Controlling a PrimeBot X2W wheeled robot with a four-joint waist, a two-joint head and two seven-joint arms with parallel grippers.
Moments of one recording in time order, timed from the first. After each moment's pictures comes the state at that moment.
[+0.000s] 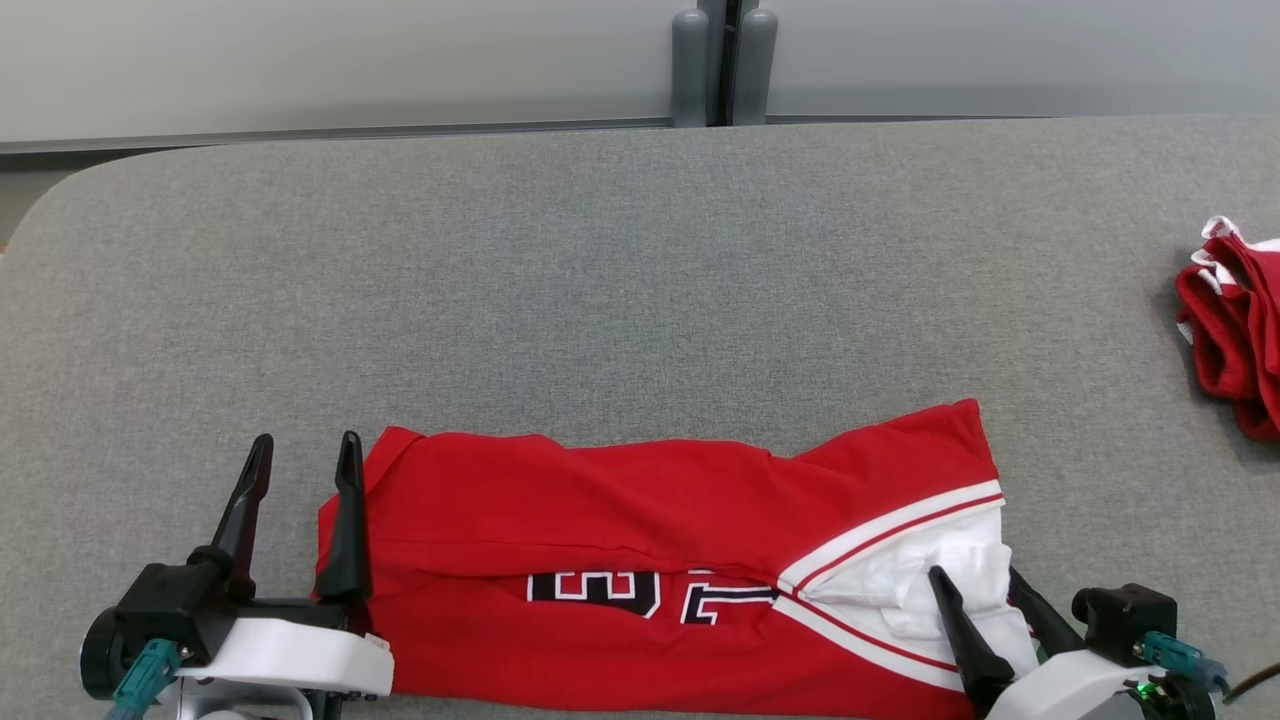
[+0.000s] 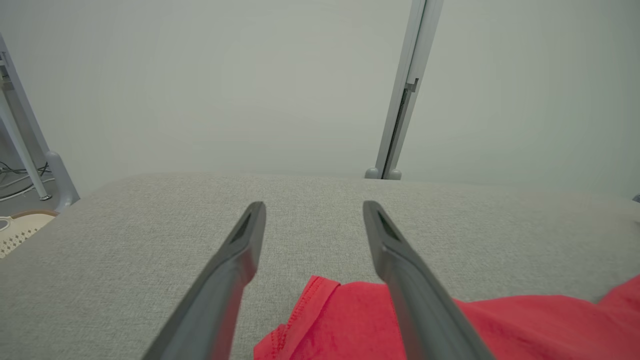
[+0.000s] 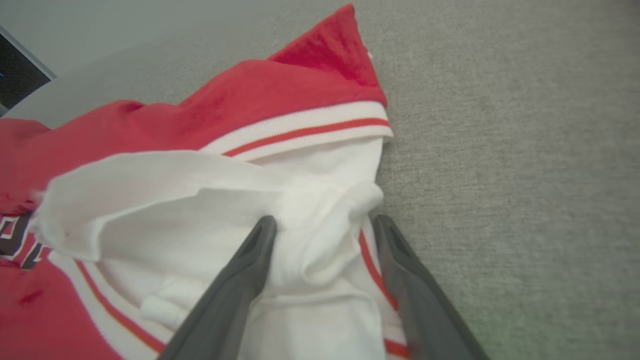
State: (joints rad) left arm -0.03 0.27 -0.25 0.02 -0.46 0.18 -0.26; right arm -0.05 -0.21 0.29 0.41 0.45 0.13 -0.09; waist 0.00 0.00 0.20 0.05
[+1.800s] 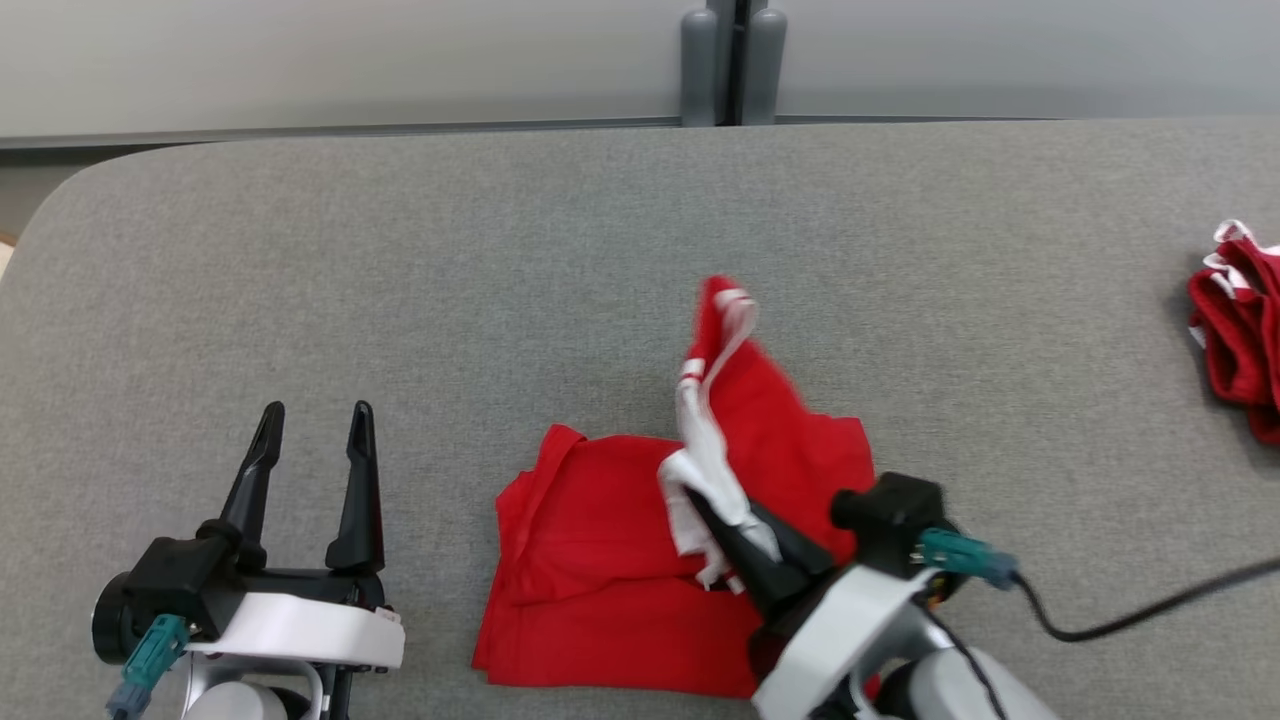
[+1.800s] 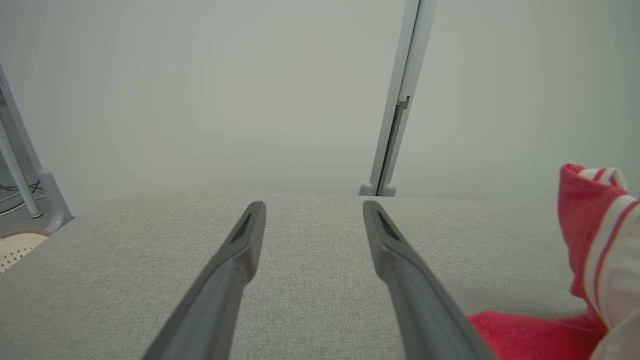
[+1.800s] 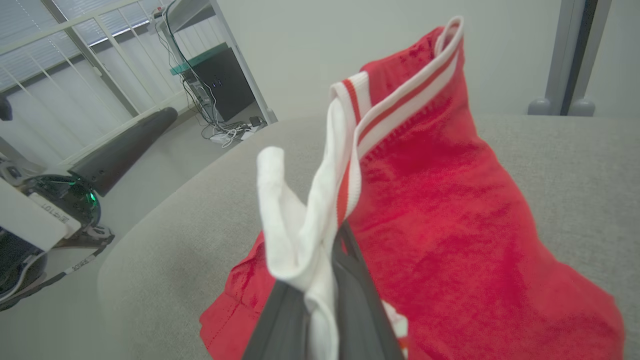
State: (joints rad) left arm -0.07 0.23 -0.22 0.04 -0.41 0.13 -0.26; right arm -0.24 -0.15 0.61 0.09 0.46 0.13 0.10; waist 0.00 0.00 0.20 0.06
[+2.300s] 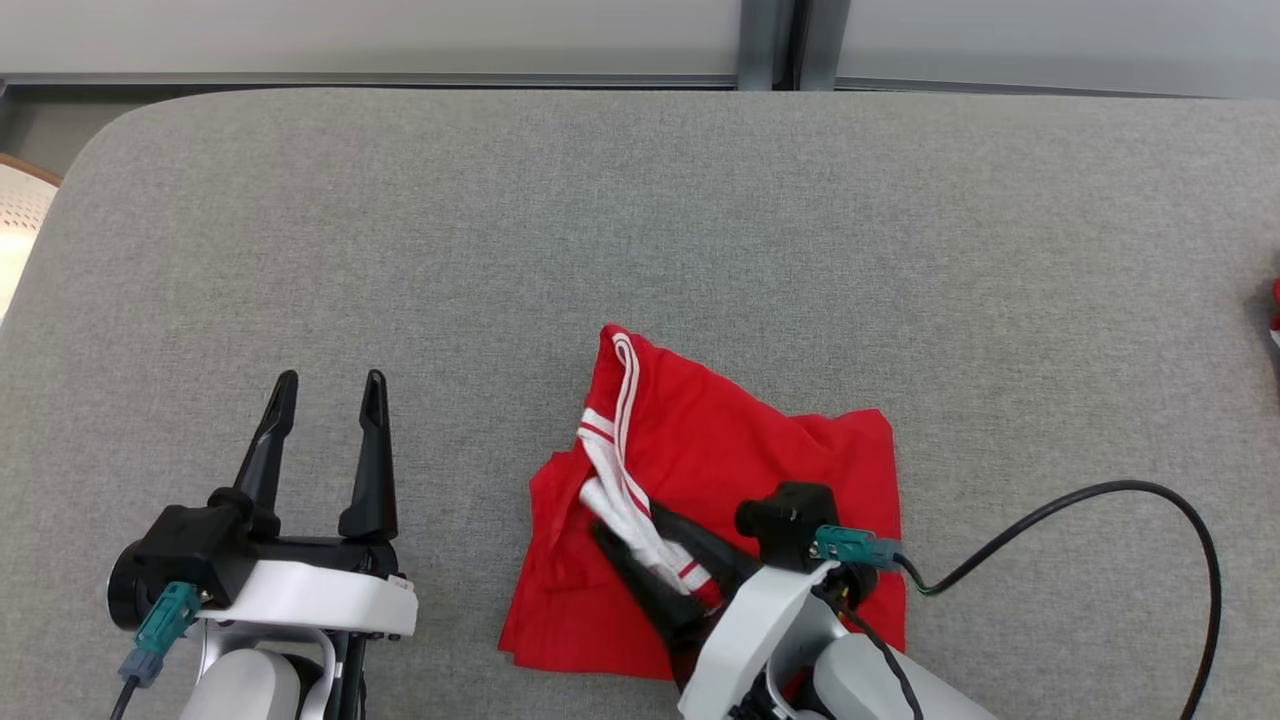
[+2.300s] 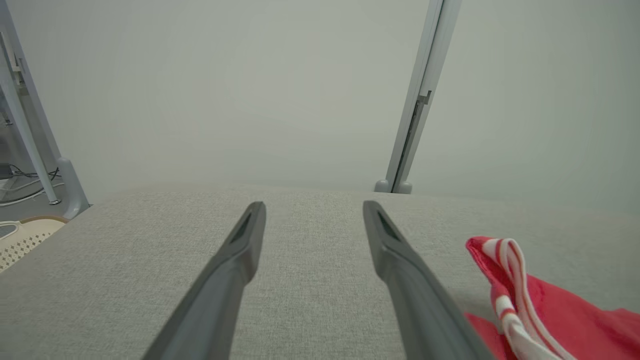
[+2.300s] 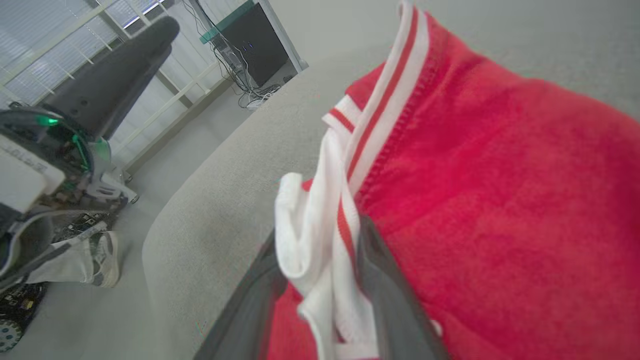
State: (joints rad) left arm -0.13 0.19 -0.21 0.07 -0.39 0.09 -0.26; right arm -0.40 -0.05 0.82 0.44 0.64 0.13 -0.02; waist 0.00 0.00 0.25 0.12
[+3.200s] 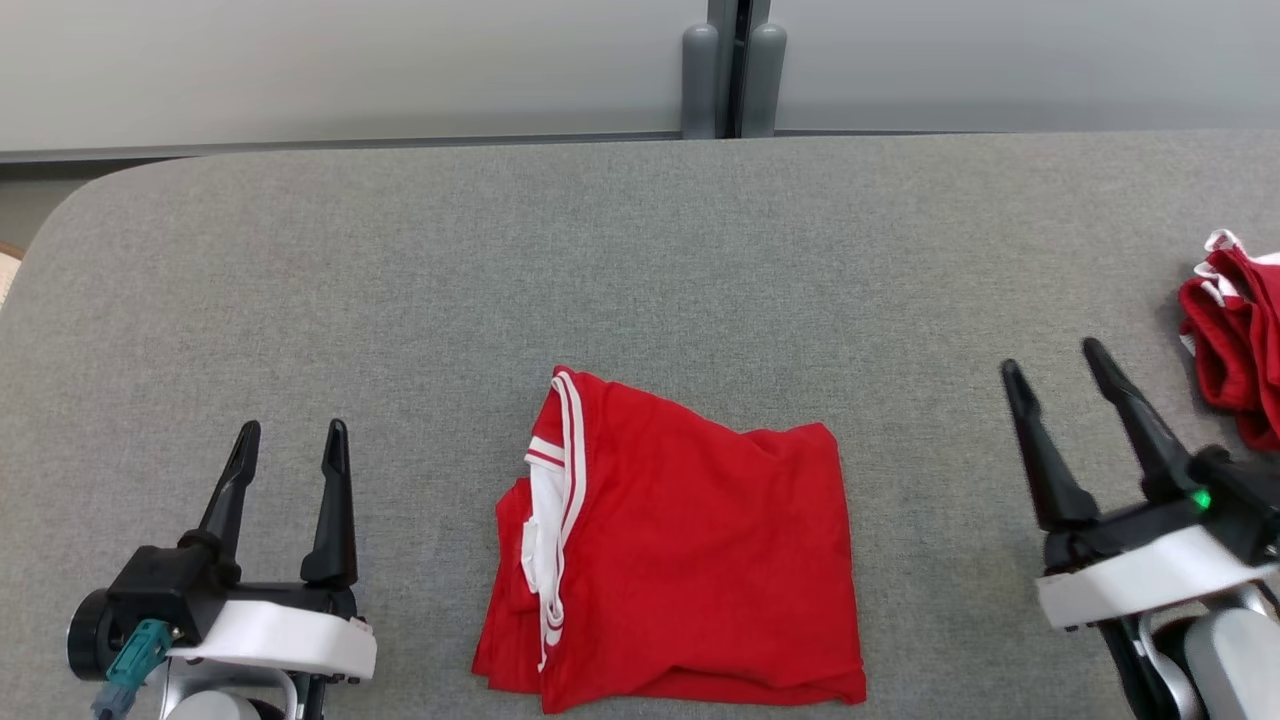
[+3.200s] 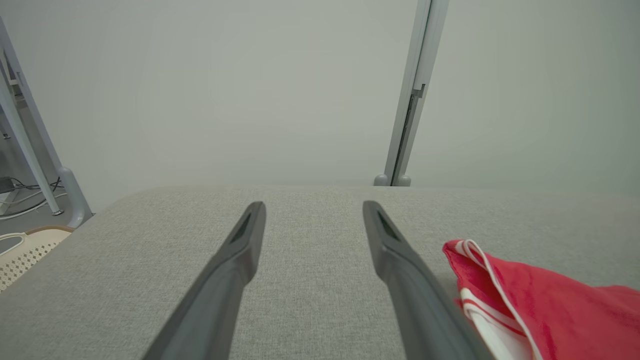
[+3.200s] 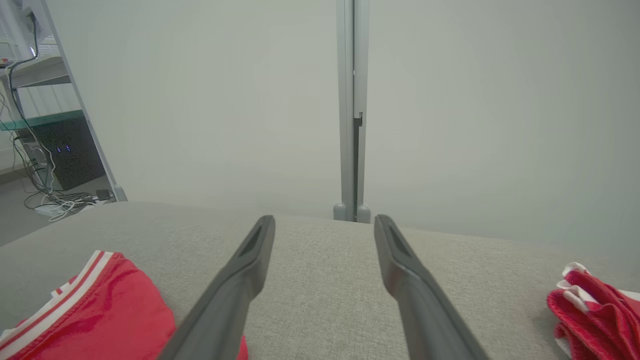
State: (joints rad) left arm -0.07 0.19 -0.12 0.12 -0.33 0.04 -0.26; right arm -0.19 -0.30 0.24 0.12 0.35 0.13 -0.20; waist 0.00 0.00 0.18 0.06
